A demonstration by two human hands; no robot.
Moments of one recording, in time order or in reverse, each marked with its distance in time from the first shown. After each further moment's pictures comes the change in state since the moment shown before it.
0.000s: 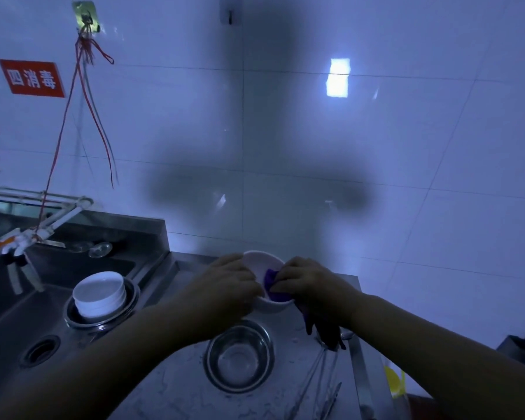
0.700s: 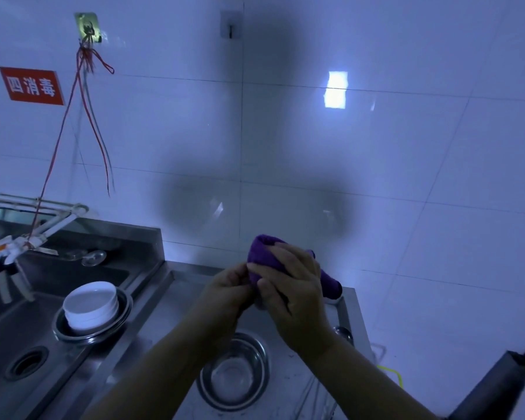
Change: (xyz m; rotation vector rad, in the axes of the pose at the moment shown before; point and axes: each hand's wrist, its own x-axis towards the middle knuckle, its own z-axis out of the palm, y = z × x) left_hand 0.023 0.023 0.002 -1.841 0.385 -0.495; right_hand 0.032 -0.053 0.011 0.204 0.772 0.364
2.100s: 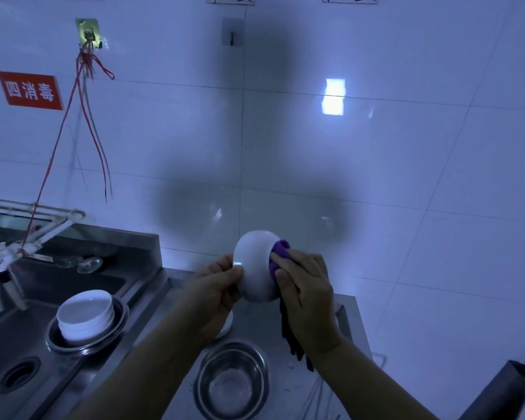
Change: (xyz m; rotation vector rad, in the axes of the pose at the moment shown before) left_hand 0.020 0.017 -0.013 -0.210 0.164 -0.057; right_hand 0.012 0.021 0.002 -0.071 0.101 0.038
